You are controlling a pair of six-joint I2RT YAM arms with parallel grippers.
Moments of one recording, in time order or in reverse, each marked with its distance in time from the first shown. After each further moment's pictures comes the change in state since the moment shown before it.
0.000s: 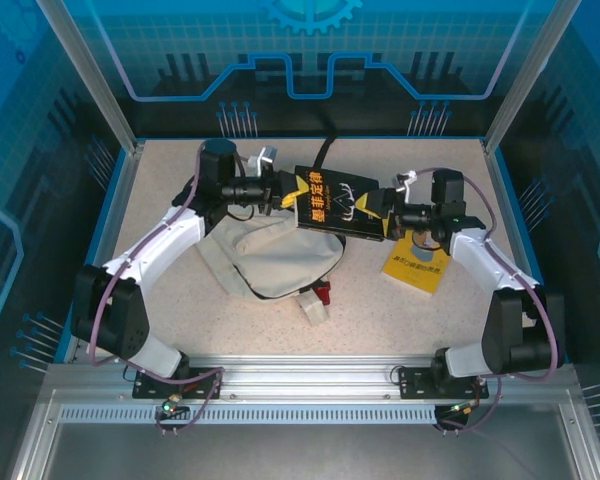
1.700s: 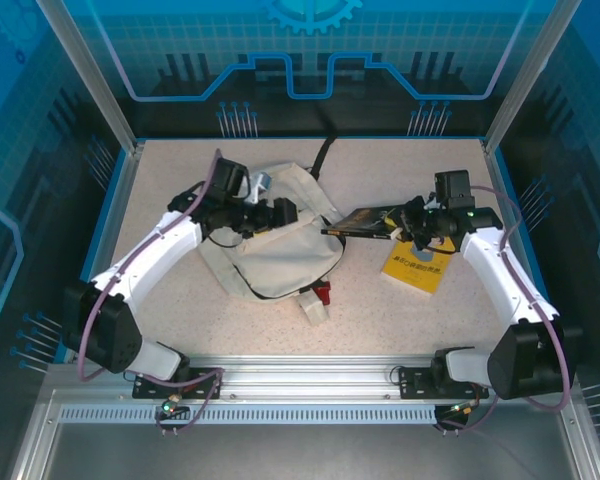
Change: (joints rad) left arm -0.098 -0.072 0.020 -0.626 -0.496 0.612; right arm 0.001 -0.130 0.157 -0.640 0.667 0.365
